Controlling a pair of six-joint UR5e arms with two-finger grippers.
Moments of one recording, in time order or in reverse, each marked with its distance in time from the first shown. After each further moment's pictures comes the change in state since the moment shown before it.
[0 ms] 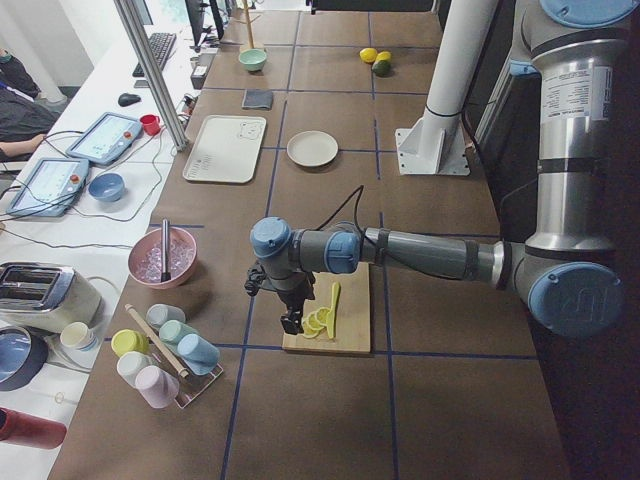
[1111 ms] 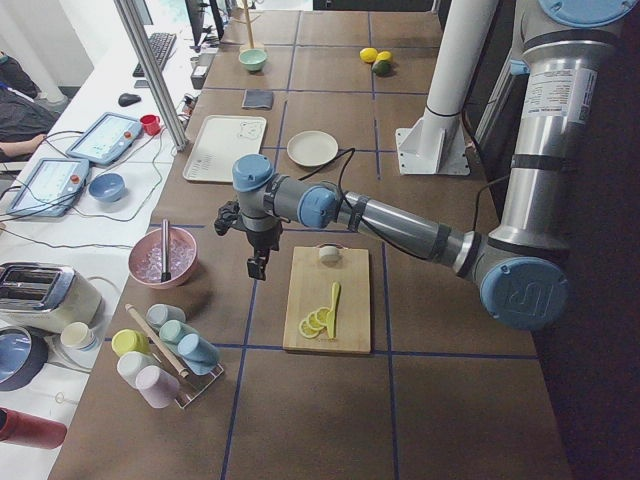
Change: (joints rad) left arm 0.047 -0.158 -0.047 -0.081 0.023 -0.213; right arm 0.051 -0.100 0.039 0.008 0.008 0.010
